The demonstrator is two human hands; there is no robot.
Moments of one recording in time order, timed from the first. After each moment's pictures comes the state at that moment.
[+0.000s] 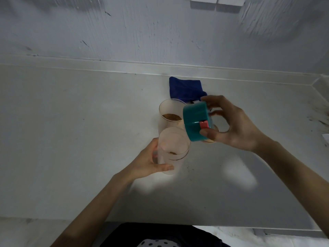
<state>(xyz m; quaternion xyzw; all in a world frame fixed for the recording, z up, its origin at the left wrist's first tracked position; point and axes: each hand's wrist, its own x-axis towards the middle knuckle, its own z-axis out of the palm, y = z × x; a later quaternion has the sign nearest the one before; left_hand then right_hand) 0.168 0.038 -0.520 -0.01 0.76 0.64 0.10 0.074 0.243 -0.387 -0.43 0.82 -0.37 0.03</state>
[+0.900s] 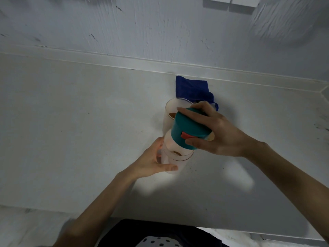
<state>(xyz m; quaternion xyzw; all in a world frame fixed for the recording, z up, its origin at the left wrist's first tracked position) 0.168 0.036 -0.533 -0.02 0.78 0.63 0.09 0.075 0.215 -0.404 -0.53 0.80 -0.27 0.07</state>
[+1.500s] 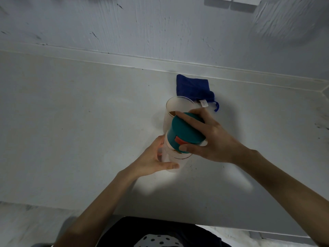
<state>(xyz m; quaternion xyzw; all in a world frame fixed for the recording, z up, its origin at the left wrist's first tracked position) 0.168 0.039 -0.534 -0.02 0.76 0.64 0.08 0.088 0.212 -0.422 -0.49 0.83 -0.25 0.06</state>
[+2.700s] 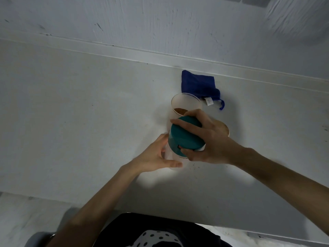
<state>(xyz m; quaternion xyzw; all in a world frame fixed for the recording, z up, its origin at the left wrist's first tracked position) 0.170 0.043 -0.518 0.01 0.80 0.59 0.07 0.089 0.199 -0.434 -0.55 0.81 -0.20 0.03</state>
